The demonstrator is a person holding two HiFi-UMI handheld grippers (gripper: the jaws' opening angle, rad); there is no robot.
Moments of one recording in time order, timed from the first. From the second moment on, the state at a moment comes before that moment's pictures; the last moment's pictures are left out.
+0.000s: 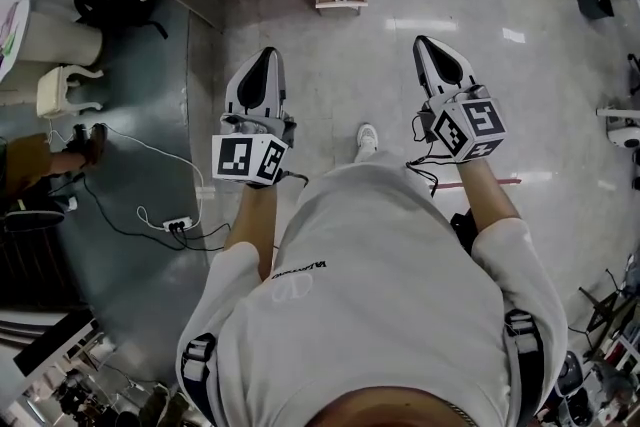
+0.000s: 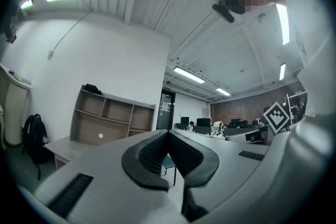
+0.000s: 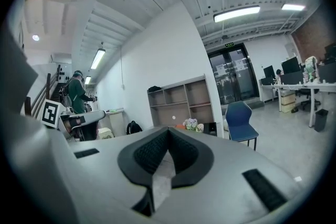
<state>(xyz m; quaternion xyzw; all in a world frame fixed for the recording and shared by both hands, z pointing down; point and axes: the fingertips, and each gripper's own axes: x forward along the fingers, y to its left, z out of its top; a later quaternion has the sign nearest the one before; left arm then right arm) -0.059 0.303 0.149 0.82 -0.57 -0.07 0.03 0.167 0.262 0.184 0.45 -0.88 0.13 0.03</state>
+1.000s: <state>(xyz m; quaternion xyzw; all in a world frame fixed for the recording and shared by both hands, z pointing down) -0.027 0.192 0.147 0.80 -0.60 -0.07 0.02 0.197 0.146 0.211 0.43 -0.89 0.16 0.04</state>
